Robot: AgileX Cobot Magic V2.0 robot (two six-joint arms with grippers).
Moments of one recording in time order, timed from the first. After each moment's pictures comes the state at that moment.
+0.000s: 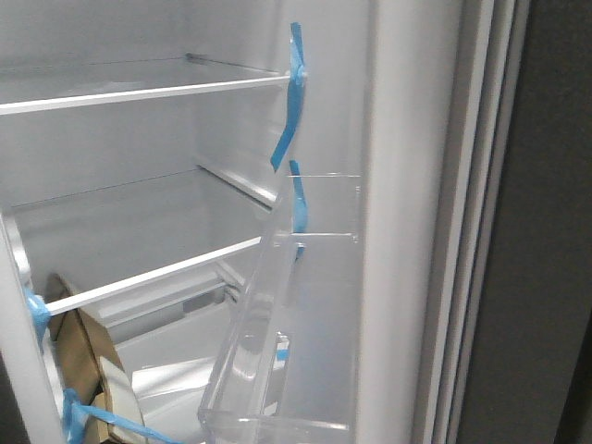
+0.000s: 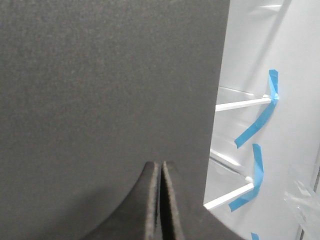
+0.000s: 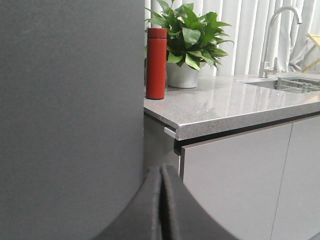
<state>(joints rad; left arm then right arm) -0.02 0.00 0.00 -0.01 -0.02 -0.09 0.06 -0.01 0.01 -0.07 -0.04 0.01</state>
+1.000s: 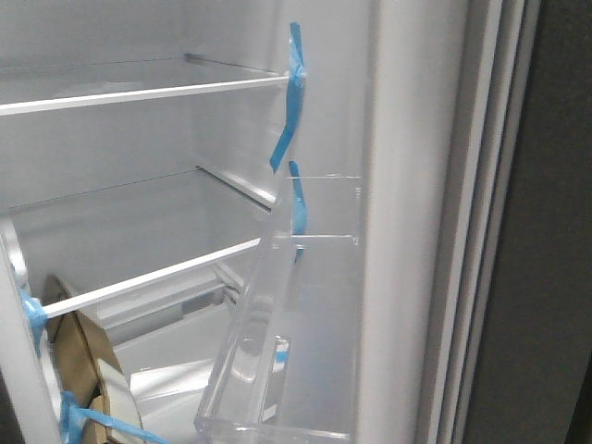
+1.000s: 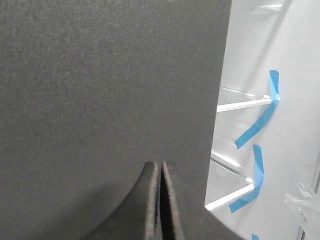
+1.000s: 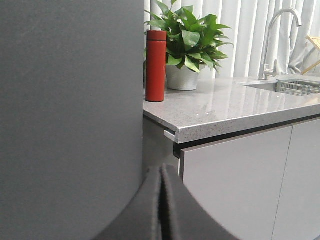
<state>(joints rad) -0.02 0.00 0.00 -0.01 -0.02 -0.09 0.06 -0.01 0.01 -0.07 -0.05 0.01</state>
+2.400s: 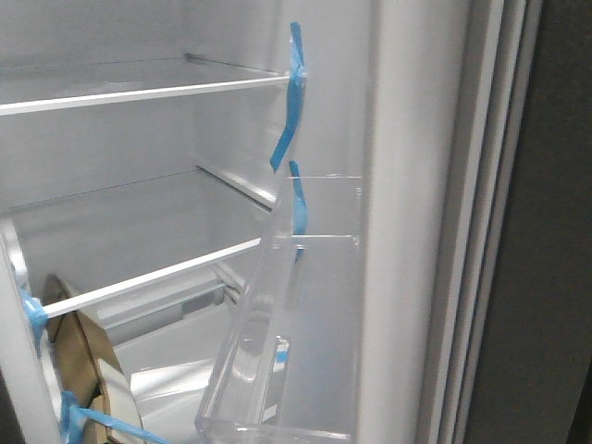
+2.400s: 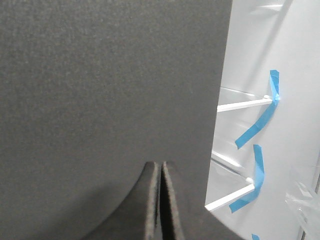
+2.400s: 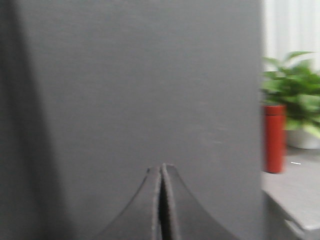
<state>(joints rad) -0.02 0.00 0.00 -0.01 -0.02 -0.09 0.48 0.39 -0.87 0.03 0.39 0.02</state>
